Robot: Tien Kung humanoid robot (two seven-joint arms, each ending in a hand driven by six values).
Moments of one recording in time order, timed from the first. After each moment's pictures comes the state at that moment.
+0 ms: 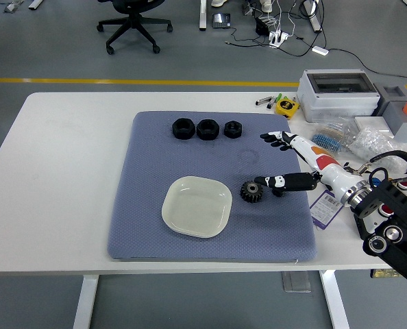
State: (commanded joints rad) left arm -0.06 0.07 -0.64 -0.18 0.91 0.25 0.22; right arm 0.56 -0.43 0.71 1.33 -1.63 -0.24 0.01
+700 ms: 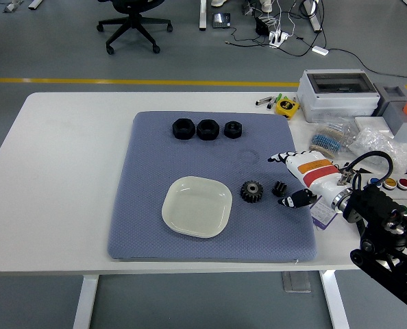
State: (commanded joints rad) left arm -0.04 0.07 -0.65 -0.18 0.94 0.24 0.23; right arm 0.60 -0.36 0.60 1.13 -1.98 -0.28 -0.12
